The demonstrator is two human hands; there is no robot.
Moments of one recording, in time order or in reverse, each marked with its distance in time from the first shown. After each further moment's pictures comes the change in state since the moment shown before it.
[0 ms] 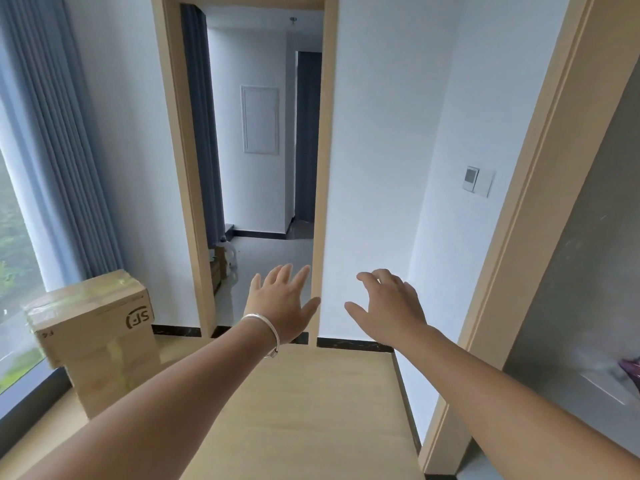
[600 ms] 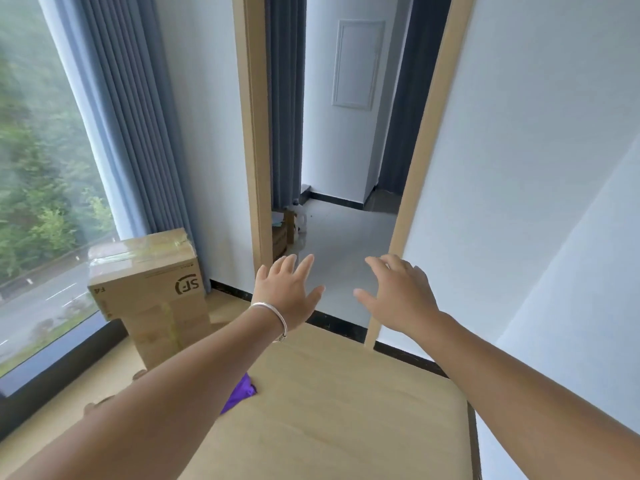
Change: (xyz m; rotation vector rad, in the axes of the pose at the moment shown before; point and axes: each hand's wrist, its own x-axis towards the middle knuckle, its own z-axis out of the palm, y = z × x) left_hand 0.234 -0.151 0.164 0.040 -0.076 -0.327; right_hand 0.337 -0.011 0.172 0.051 -0.114 -0.310
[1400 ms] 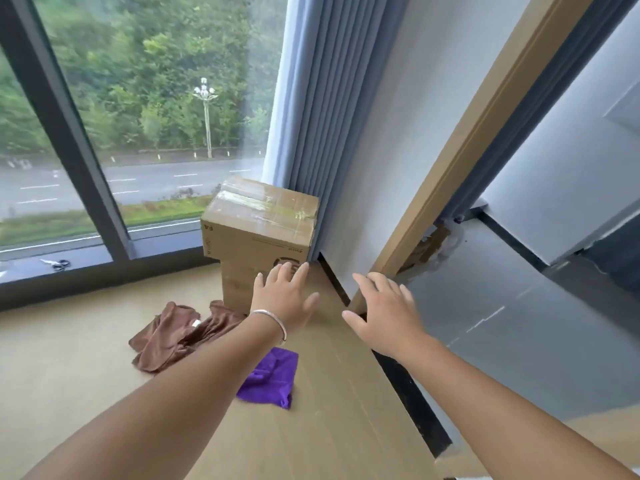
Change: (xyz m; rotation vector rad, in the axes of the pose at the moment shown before) left_hand 0.195 -0.309 0.182 -0.086 -0.073 -0.808; right_hand 0.409 -0.197 0.238 0.029 -0.287 -0.701
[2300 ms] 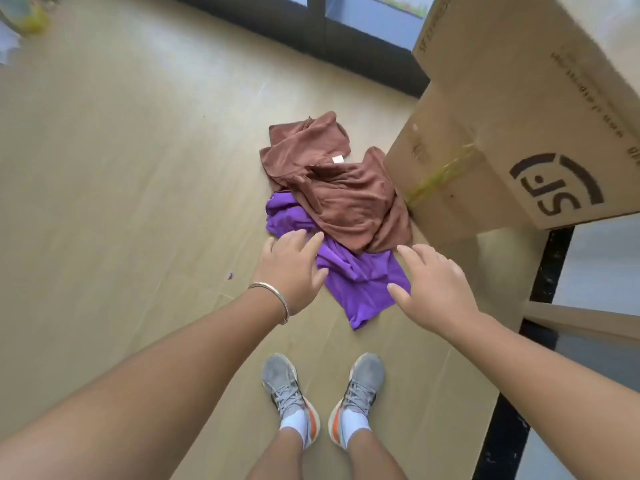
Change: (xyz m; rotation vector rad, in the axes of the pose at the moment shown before) left_hand 0.011 -0.214 0.382 -0.026 -0.174 -0.792; right_hand 0.274 -0.059 0.463 -0.123 -0.481 -0.776
